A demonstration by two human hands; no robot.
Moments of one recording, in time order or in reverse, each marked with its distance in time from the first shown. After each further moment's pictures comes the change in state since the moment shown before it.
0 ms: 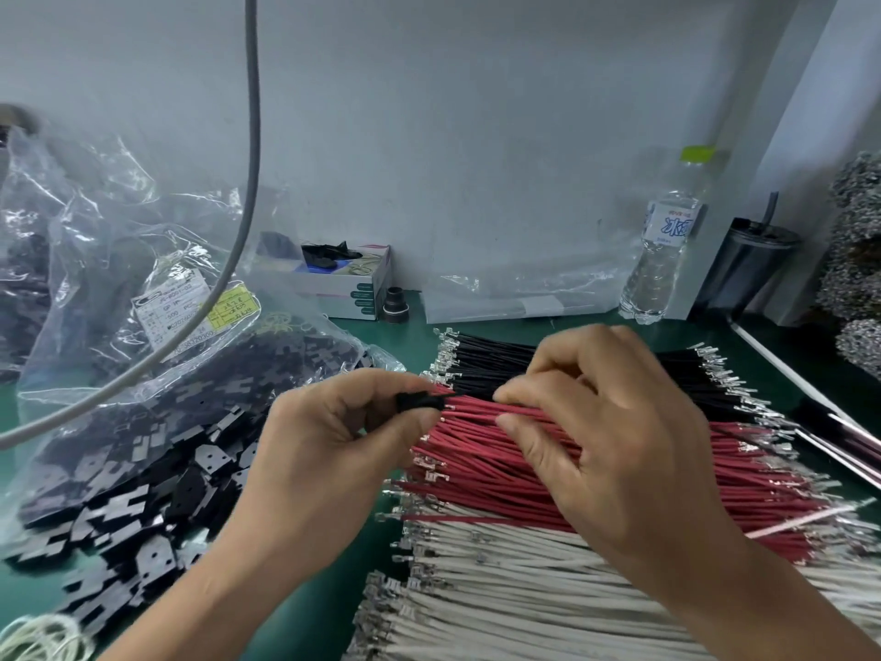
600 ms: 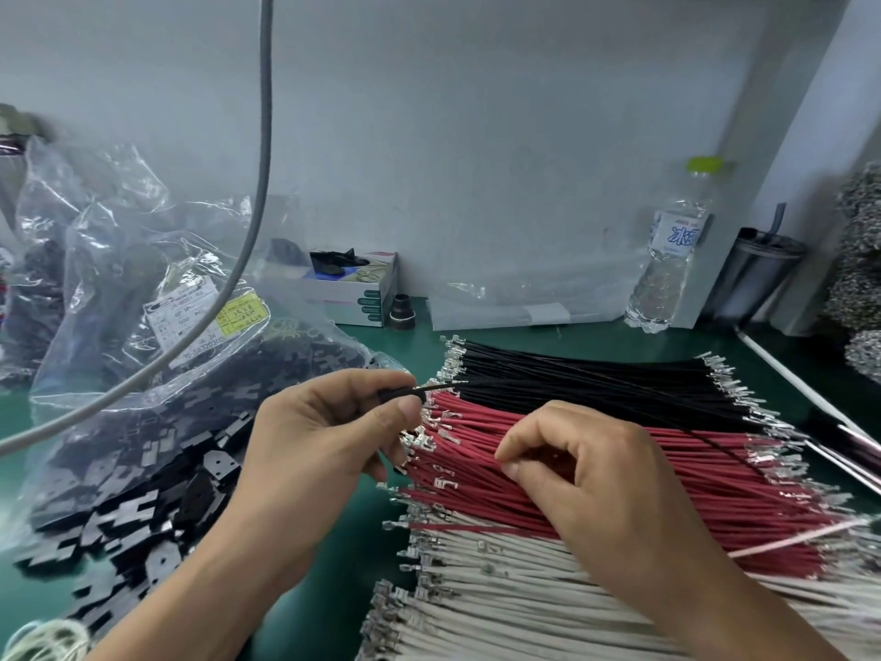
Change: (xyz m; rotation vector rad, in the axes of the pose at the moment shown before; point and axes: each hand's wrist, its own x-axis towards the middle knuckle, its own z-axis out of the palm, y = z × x) left_hand 0.007 0.002 -0.010 -0.256 0.081 -0.257; right_hand -0.013 -0.003 0.012 0.364 -0.279 0.391
